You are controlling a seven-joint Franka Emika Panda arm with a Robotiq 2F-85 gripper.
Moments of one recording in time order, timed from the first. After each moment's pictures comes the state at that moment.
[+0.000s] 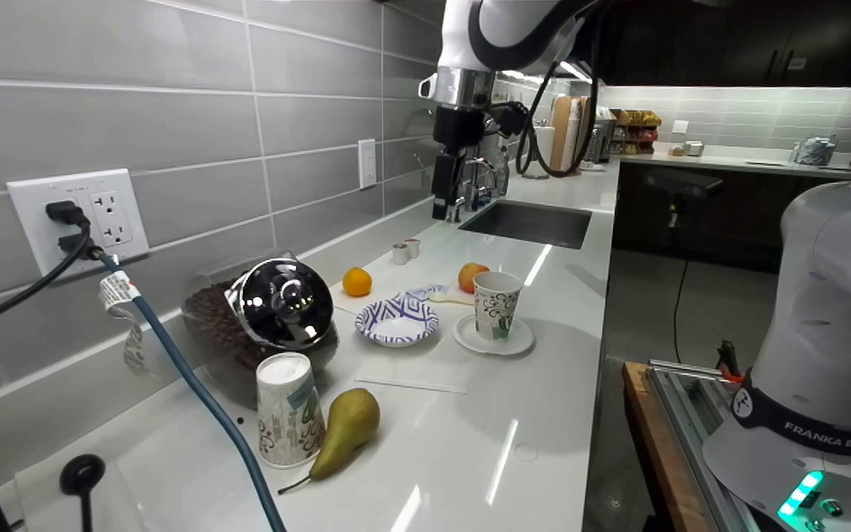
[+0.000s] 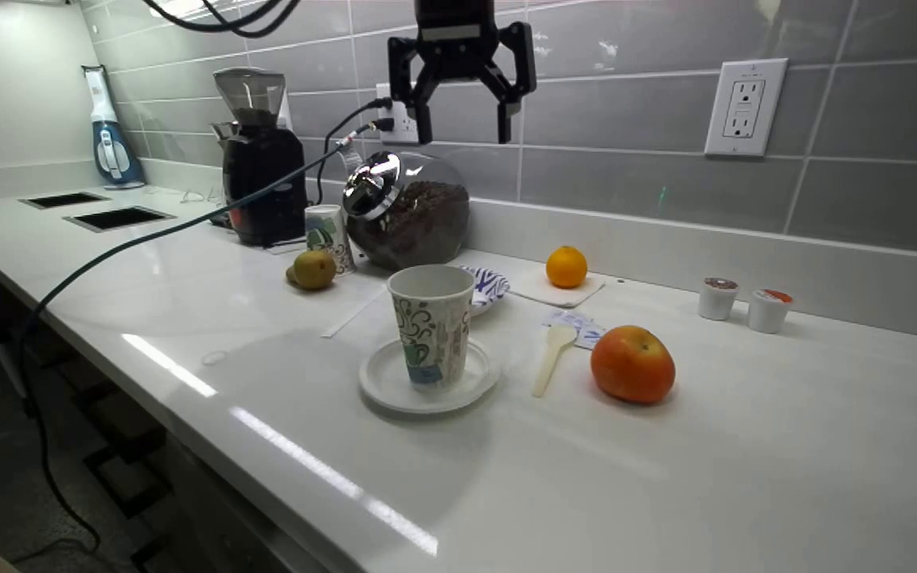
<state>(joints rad) -0.11 -0.19 -0.18 -2.26 -0.06 2.21 -0.26</state>
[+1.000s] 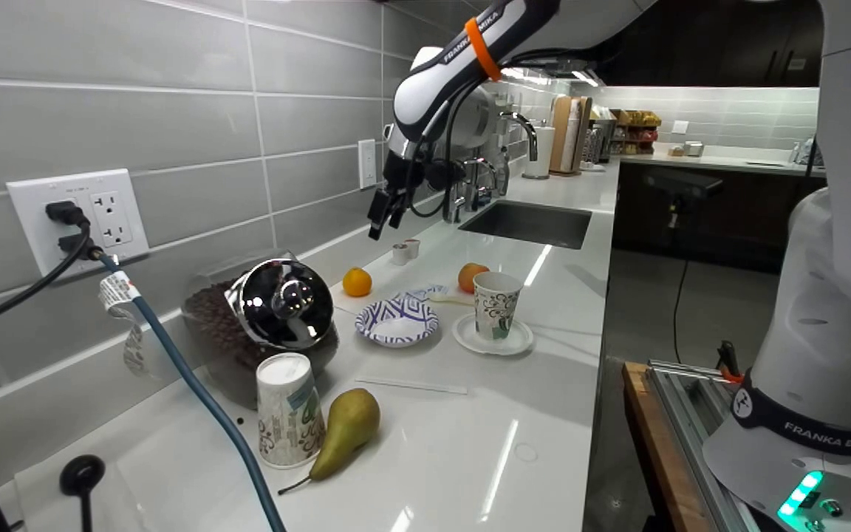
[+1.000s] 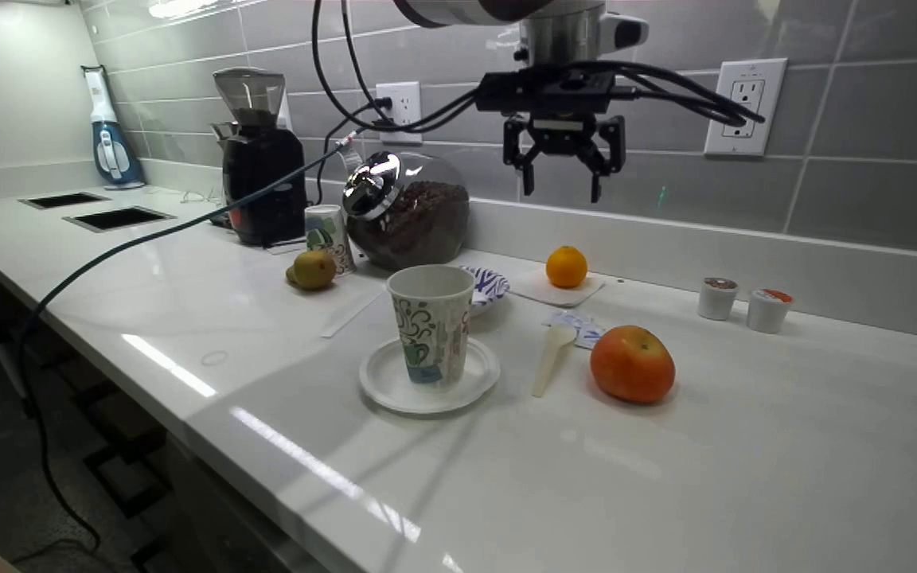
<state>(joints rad) -0.21 0.26 -0.17 -1.99 0.22 2.56 -0.41</state>
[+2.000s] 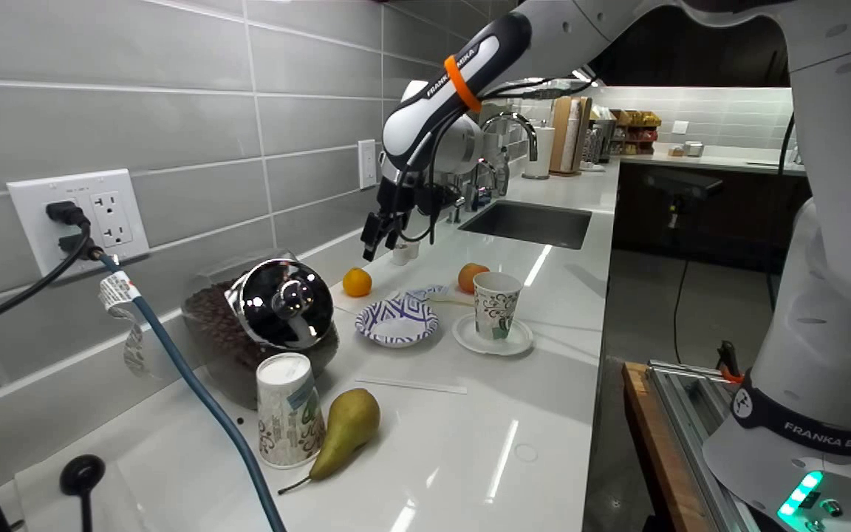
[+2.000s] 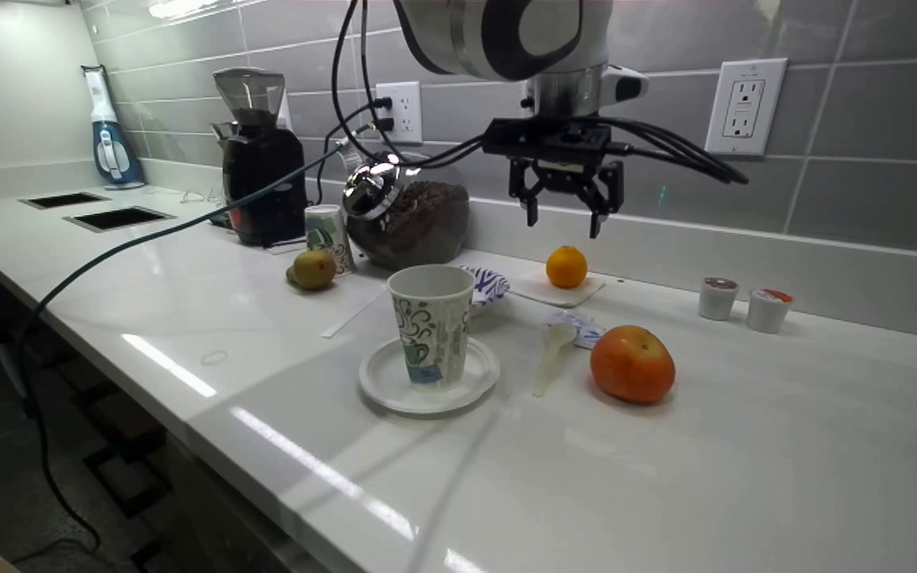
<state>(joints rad) -0.26 0.38 -0.11 -1.94 0.24 2.61 -0.38</state>
